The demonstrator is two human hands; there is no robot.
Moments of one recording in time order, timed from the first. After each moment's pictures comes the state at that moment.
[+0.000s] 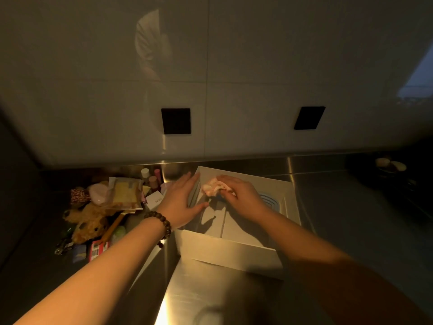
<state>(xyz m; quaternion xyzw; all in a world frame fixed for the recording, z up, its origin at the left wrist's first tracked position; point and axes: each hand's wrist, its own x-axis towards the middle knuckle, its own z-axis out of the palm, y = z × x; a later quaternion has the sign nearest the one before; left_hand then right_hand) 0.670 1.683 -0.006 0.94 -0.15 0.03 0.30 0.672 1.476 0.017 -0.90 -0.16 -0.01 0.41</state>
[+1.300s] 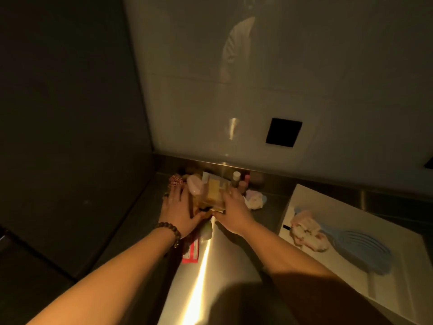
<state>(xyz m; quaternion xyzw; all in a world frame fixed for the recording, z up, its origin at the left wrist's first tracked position) 0.632 1.900 -0.062 0.97 0.13 0.09 0.18 0.692 1.727 -0.039 -0.93 -0.26 0.08 0.26</state>
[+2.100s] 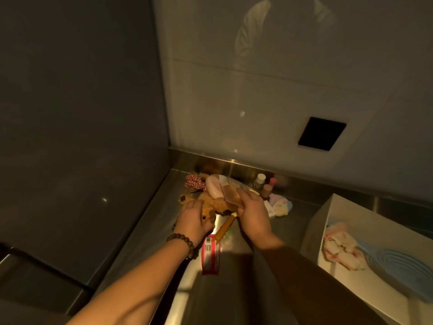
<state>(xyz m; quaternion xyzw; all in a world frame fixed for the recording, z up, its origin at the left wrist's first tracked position) 0.637 1.927 -0.092 0.93 0.13 0.08 0.34 0.721 1.762 -0.076 -0.93 -0.22 0.00 0.29</state>
